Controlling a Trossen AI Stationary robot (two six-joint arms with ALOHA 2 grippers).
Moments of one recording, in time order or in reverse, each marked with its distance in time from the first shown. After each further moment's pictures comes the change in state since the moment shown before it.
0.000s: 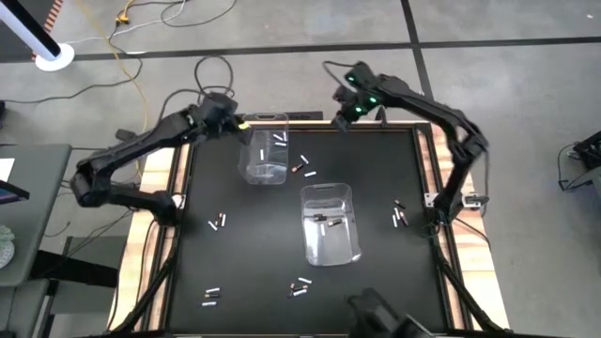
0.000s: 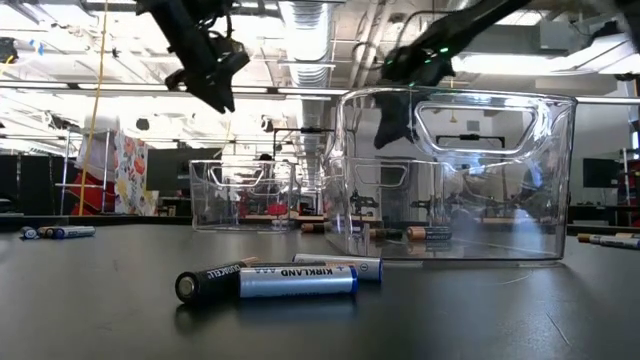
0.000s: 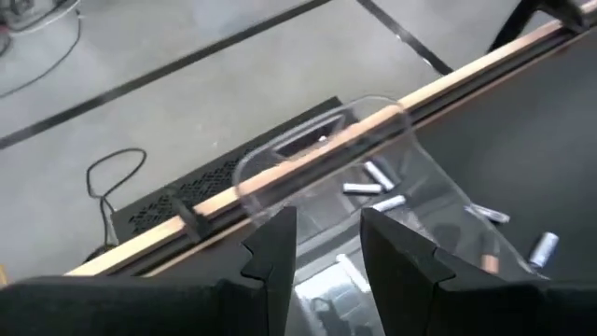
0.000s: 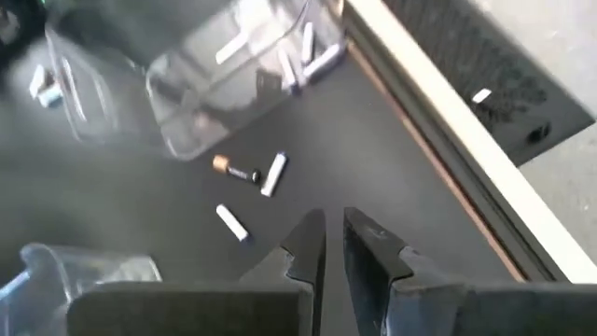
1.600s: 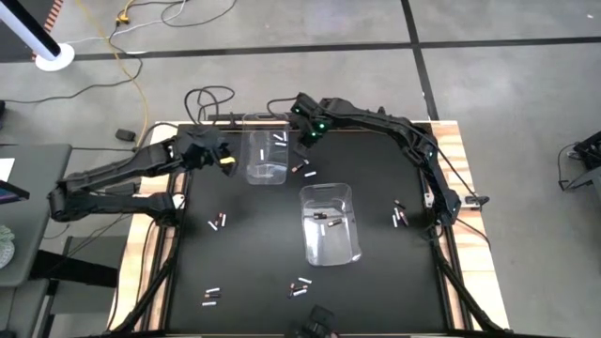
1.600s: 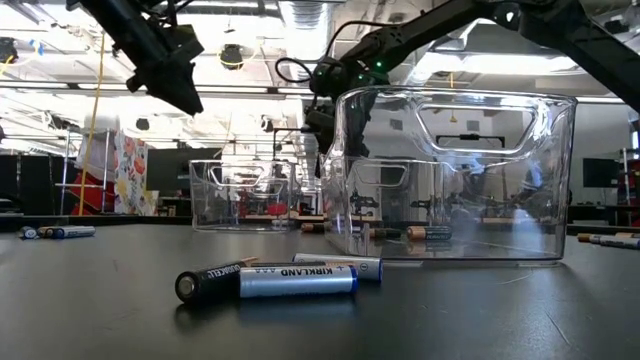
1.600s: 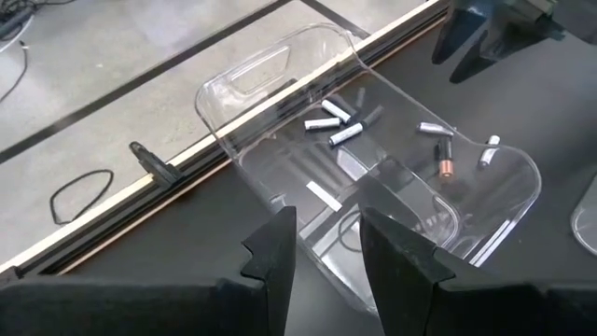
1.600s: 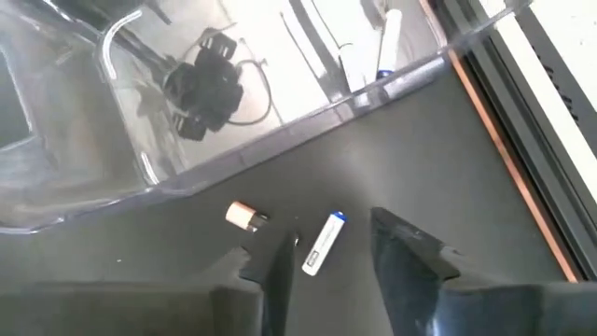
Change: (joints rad) left arm -0.166 -0.346 -0.315 0.005 -0.013 0.014; right arm 0.280 0.331 0.291 -0.012 0.277 0.097
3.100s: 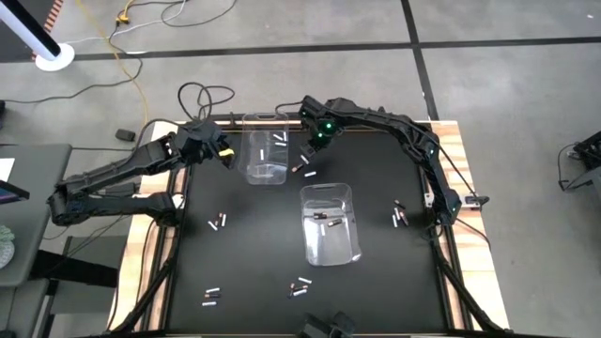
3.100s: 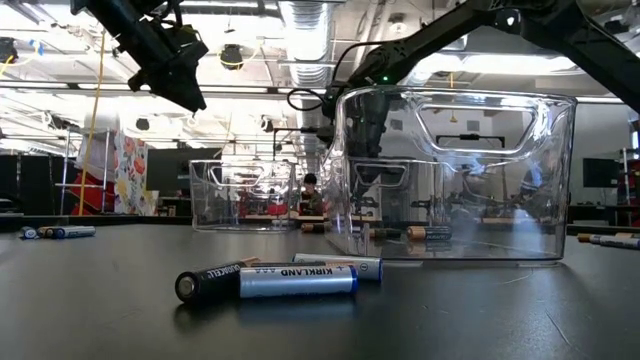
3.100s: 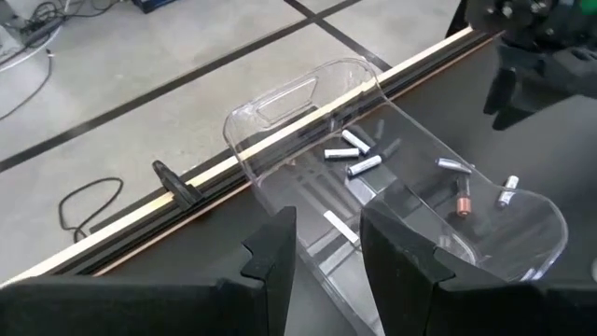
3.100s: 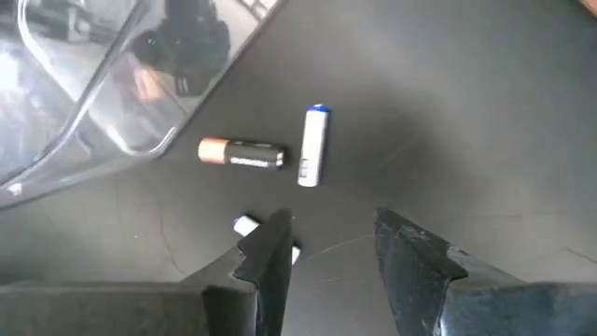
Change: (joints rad) left arm 0.073 0.001 0.000 0.072 0.009 0.018; right arm -0.054 -0.005 -0.081 -0.119 -0.088 0.320
